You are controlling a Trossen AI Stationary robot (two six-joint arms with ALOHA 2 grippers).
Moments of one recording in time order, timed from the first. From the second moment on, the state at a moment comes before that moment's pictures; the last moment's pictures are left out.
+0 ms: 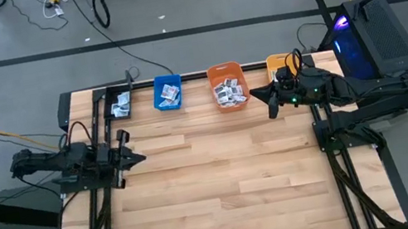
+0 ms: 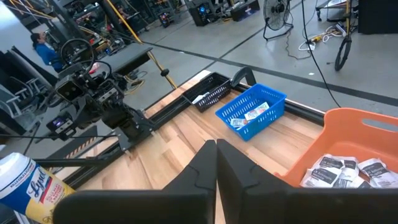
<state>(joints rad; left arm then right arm) -0.19 0.02 0.06 0.18 -0.05 0.09 -0.13 0.85 0.77 -0.15 0.24 0.50</state>
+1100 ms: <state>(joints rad) -0.19 0.02 0.06 0.19 -0.14 0.09 -0.13 0.85 0.77 -0.15 0.24 0.50</state>
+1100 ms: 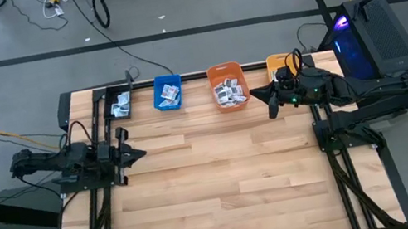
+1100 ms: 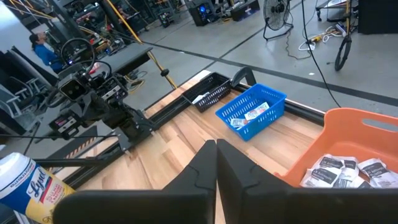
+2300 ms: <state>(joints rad) -0.13 0.06 0.01 0.19 -0.13 -0.04 -0.13 0.85 0.77 -0.15 0.24 0.50</state>
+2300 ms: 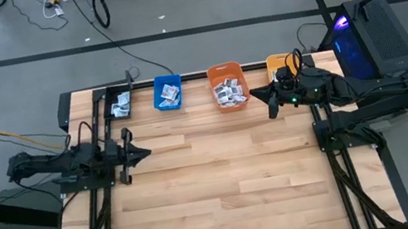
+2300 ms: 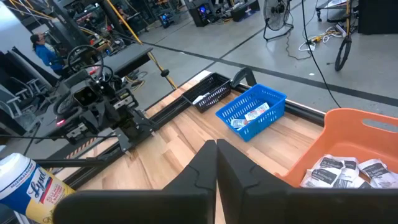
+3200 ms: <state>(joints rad) -0.06 0.00 0.01 0.03 -0.05 -0.04 -0.13 0.85 0.77 -0.15 0.24 0.50</state>
